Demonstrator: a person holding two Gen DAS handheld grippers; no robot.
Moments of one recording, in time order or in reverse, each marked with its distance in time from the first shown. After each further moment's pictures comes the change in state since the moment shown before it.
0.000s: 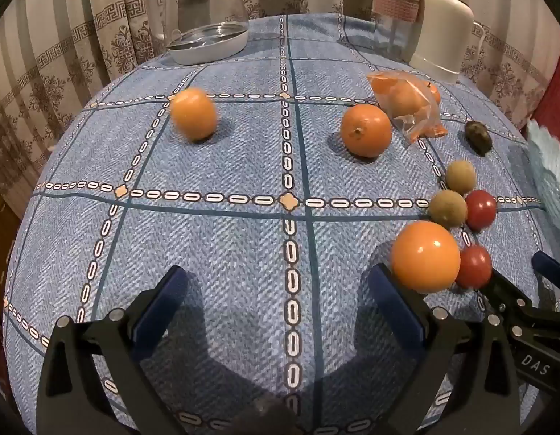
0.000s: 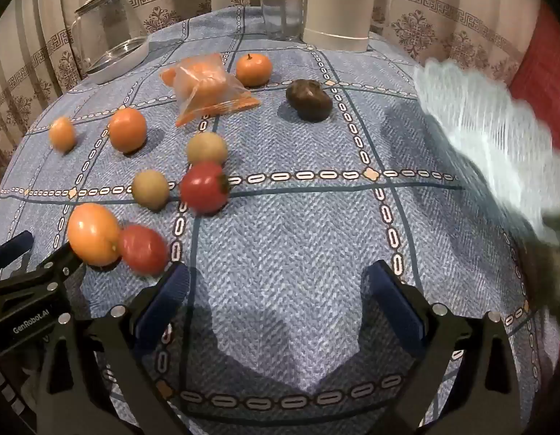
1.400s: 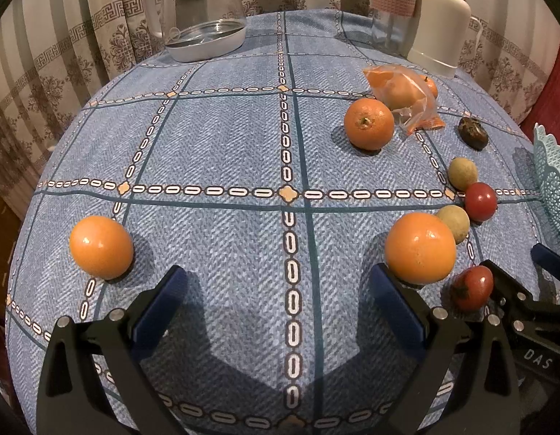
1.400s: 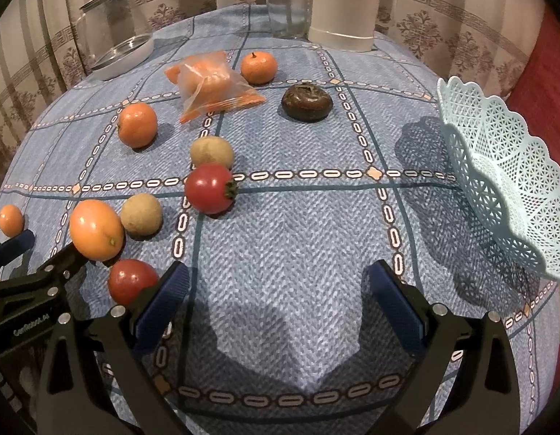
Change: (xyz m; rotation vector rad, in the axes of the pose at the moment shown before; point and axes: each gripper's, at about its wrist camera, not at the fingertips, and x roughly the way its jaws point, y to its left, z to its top) left arm -0.003 0.002 -0.004 0.008 0.014 -0.005; right arm -0.001 -0.001 -0.002 -0.019 0.008 0.016
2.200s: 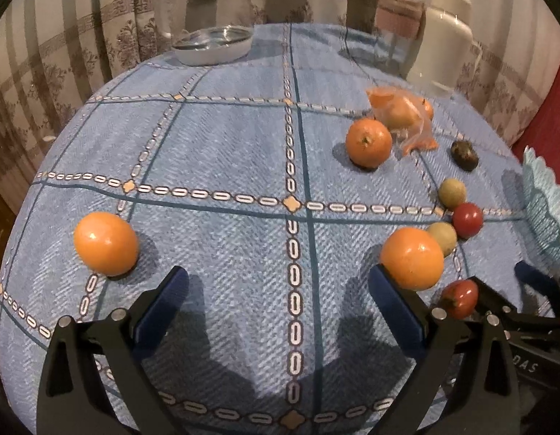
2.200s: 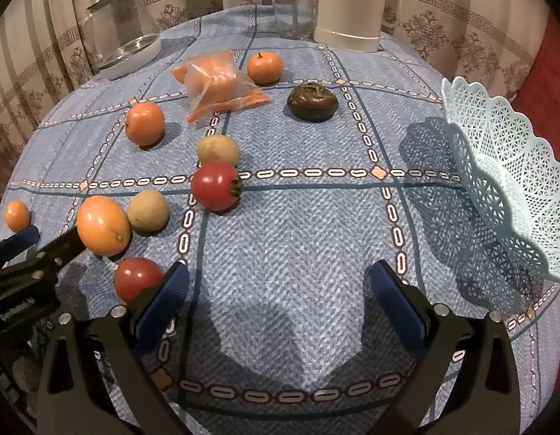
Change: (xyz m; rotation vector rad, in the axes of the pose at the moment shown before) left arm -0.013 0.013 -0.002 -0.069 -0.055 -0.060; right arm -0.004 -0.003 -0.002 0.006 -0.008 0.044
